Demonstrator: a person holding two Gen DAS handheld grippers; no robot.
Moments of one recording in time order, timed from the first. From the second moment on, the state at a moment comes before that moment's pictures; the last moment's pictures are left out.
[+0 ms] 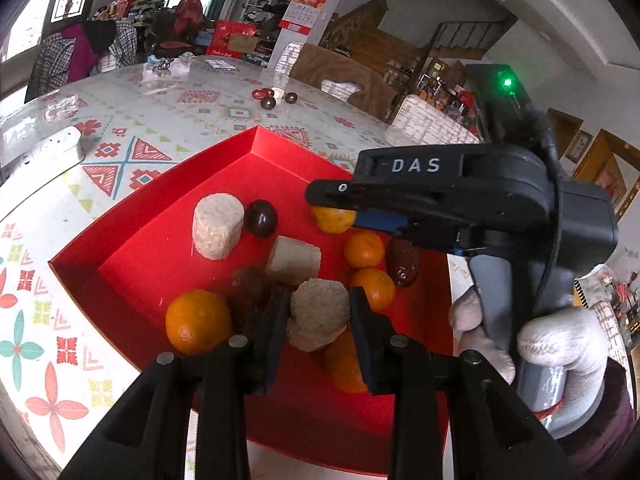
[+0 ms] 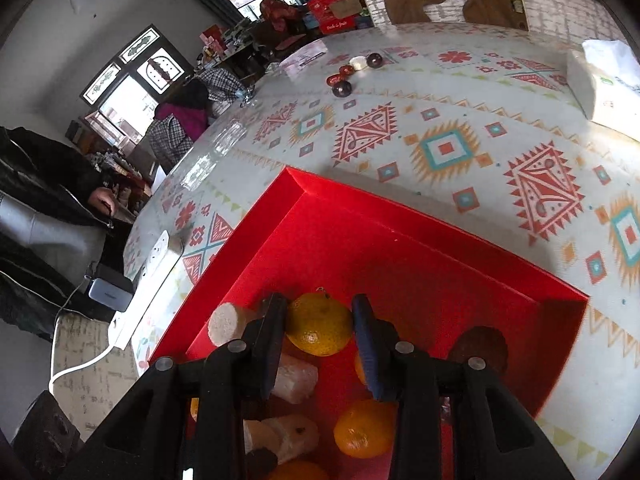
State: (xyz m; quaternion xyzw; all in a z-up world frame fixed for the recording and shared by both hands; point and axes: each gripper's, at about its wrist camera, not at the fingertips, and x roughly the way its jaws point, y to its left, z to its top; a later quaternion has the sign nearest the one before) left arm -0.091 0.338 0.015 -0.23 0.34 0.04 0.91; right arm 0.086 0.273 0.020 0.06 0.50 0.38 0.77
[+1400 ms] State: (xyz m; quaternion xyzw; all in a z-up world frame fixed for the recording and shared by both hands) left arm -0.138 0.171 0.078 -0.04 0.29 0.10 0.95; right arm -0.042 0.021 0.048 0.11 0.38 0.26 0.88
